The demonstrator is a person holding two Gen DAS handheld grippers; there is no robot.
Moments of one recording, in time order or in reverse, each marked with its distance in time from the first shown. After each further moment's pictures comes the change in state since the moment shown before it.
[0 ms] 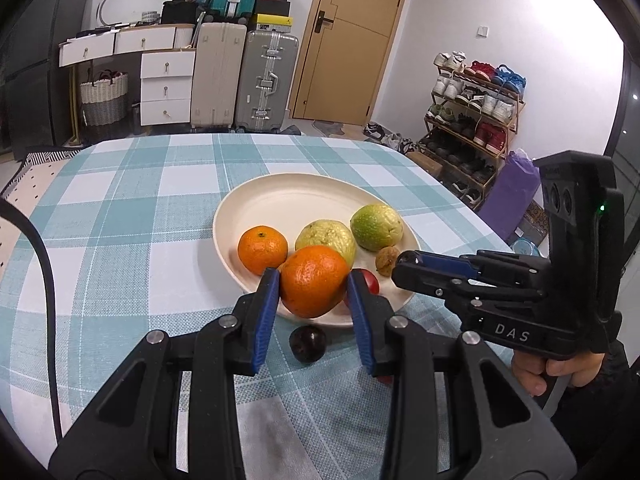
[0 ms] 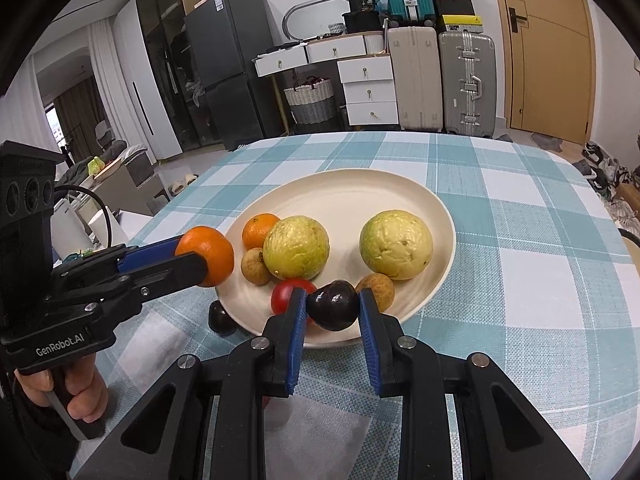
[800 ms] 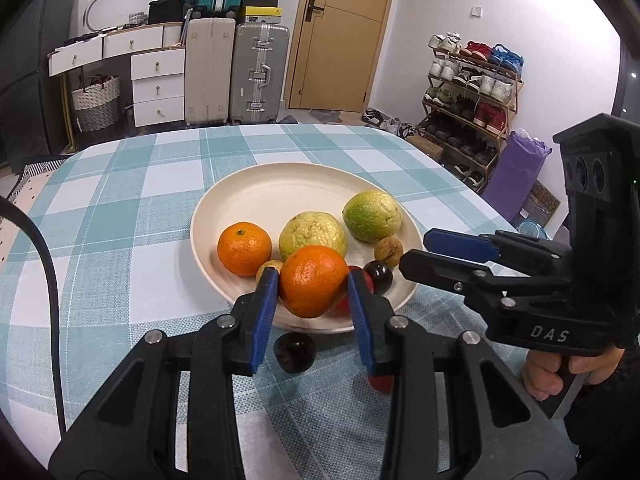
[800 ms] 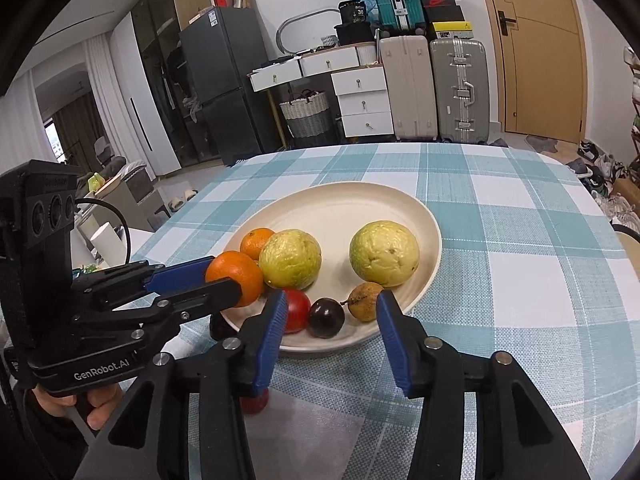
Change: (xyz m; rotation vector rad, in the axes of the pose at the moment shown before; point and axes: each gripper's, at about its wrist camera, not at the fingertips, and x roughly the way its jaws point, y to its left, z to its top) left arm 0.025 -0.013 0.004 0.052 0.035 0.019; right arm -0.010 -0.007 -0.002 0.030 -0.056 0.002
